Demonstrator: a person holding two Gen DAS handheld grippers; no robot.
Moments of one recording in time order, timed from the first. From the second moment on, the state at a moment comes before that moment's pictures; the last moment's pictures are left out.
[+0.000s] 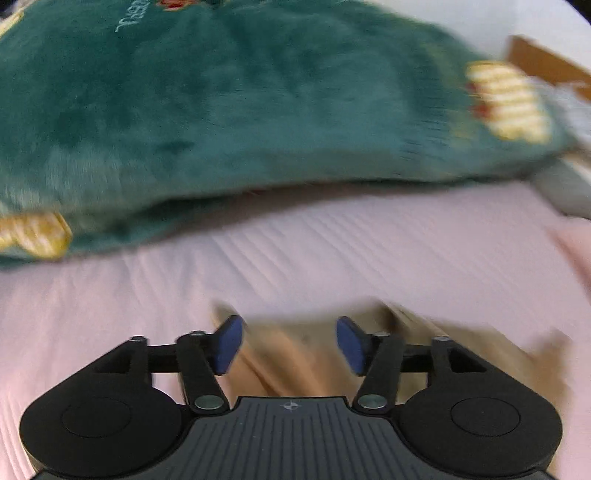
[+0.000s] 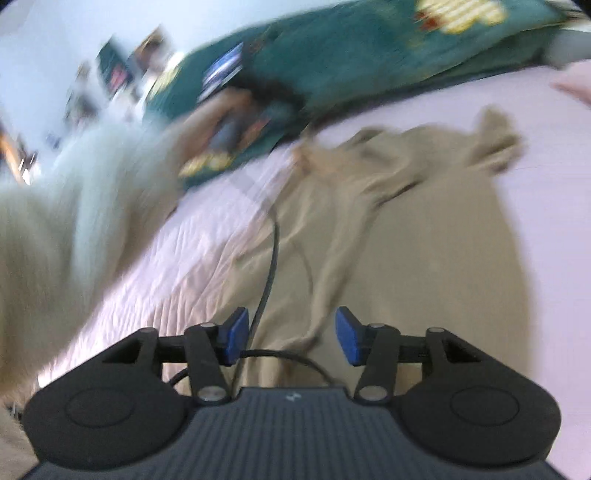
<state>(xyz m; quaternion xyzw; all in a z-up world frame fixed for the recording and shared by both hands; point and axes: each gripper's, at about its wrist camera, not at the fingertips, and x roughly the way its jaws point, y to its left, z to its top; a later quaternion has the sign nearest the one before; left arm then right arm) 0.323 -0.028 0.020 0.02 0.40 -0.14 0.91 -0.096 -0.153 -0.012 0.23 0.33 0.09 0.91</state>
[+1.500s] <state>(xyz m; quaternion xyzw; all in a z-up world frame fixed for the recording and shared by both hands) 0.206 -0.328 -0.052 0.21 0.35 -0.25 0.88 -0.212 -0.156 -0.049 0.32 0.32 -0.12 0.88</state>
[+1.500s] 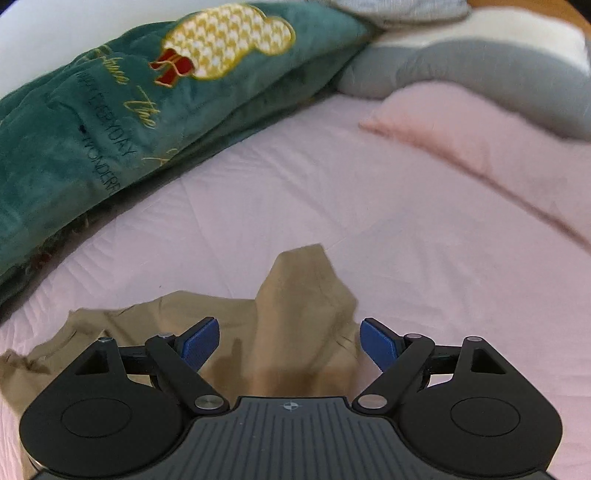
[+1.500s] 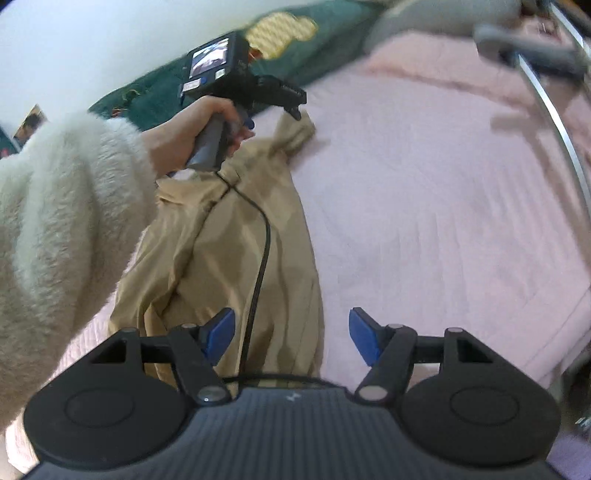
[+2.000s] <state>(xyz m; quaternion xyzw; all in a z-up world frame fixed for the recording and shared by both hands) 0.234 -0.316 -0.087 0.17 0.37 -0.30 0.86 -0.224 -0.170 -0.054 0.37 0.26 -0.13 0.88</state>
